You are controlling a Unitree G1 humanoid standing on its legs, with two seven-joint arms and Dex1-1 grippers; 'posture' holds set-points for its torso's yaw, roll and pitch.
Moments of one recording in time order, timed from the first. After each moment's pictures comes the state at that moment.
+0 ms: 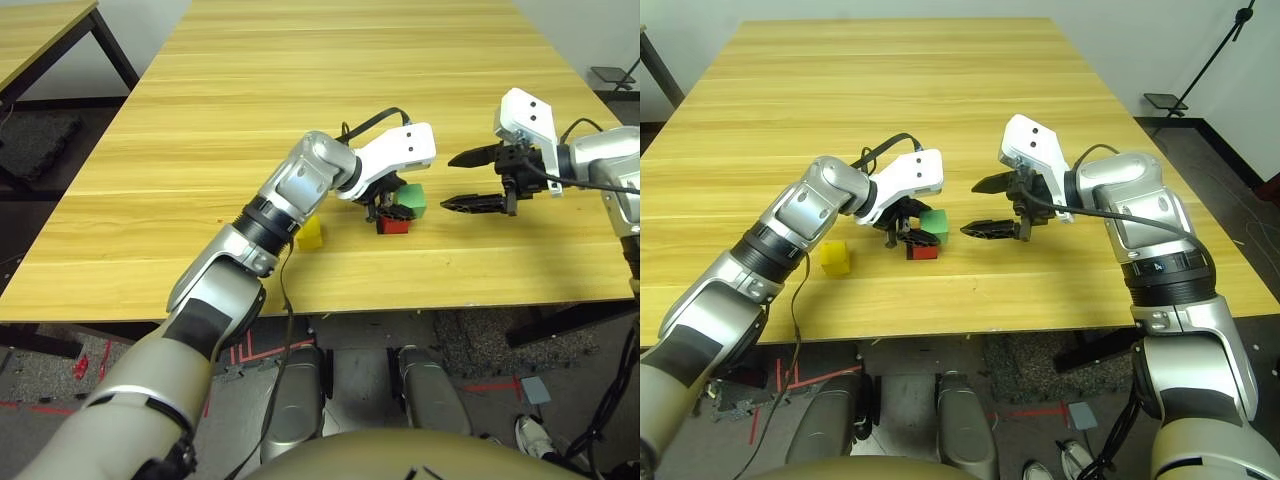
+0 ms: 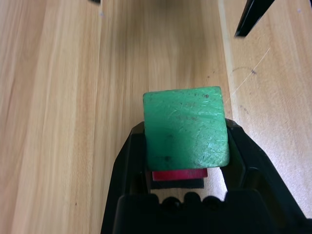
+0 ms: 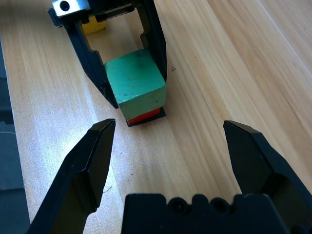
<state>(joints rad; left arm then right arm) -0.99 0.26 -0.50 0.41 0.05 0.55 -1.14 -0.73 -0.78 0.16 0.16 0.18 0.54 1.33</state>
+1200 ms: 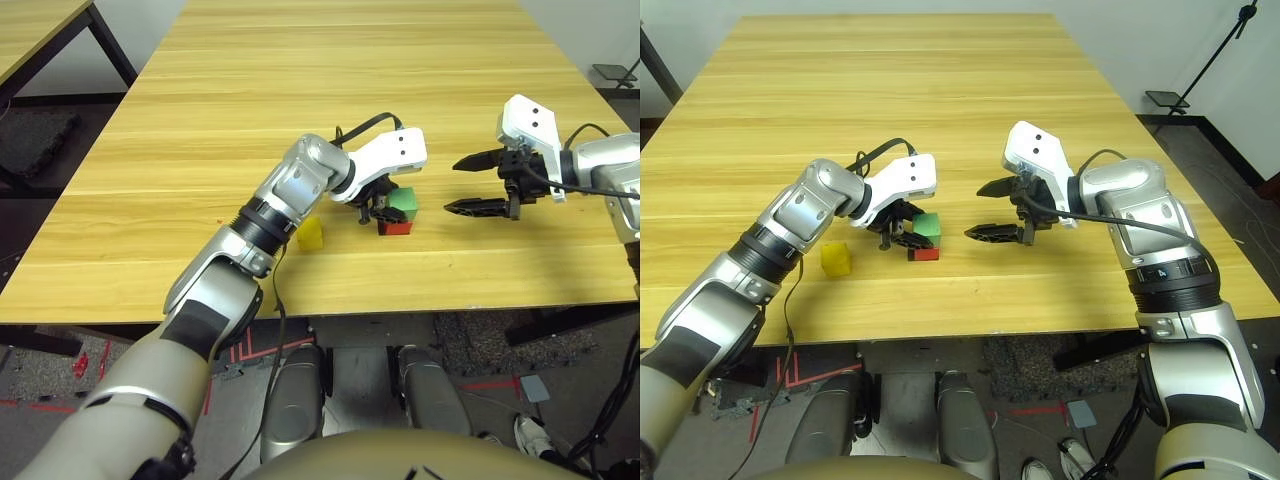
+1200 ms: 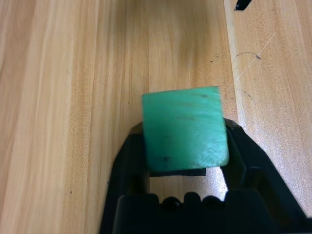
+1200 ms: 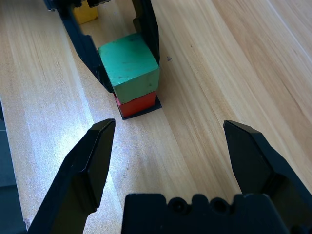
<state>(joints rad) -0.98 0.27 -0.50 0.41 0.06 0.57 -1.16 -0.70 -0.79 0.16 0.16 0.18 0.53 1.31</state>
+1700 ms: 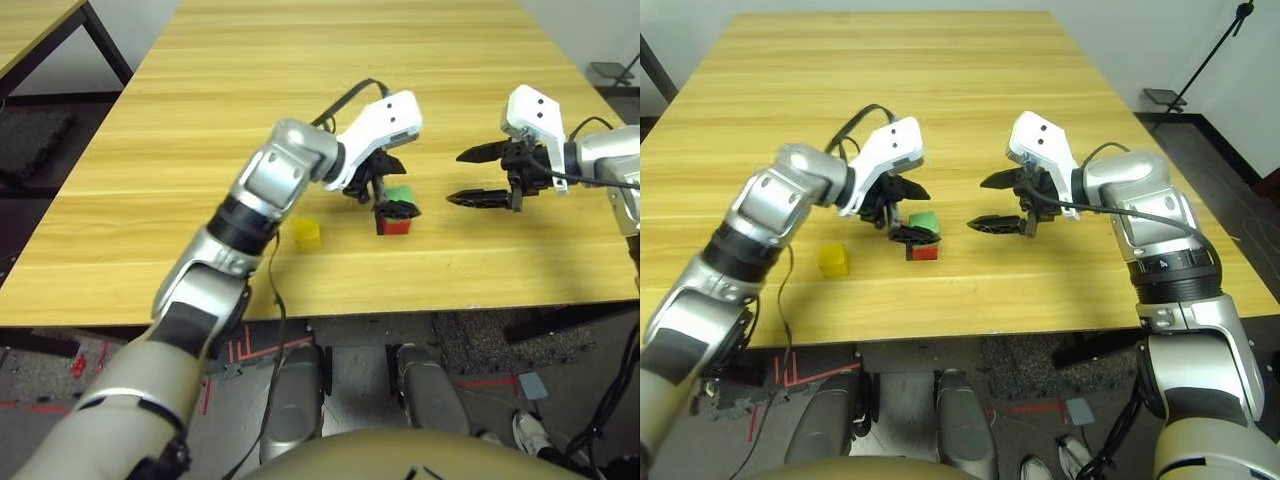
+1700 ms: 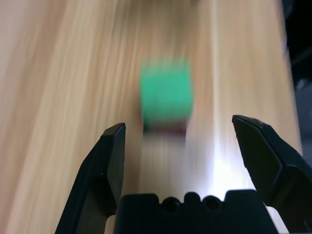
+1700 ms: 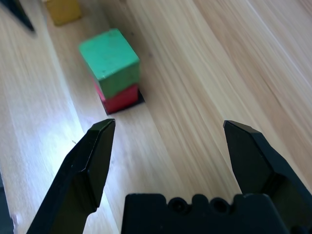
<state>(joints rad) -0.82 0.62 -0.39 -0.07 -0.09 0.87 -1.22 -0.76 -0.78 0.17 0.25 0.17 0.49 1.31</state>
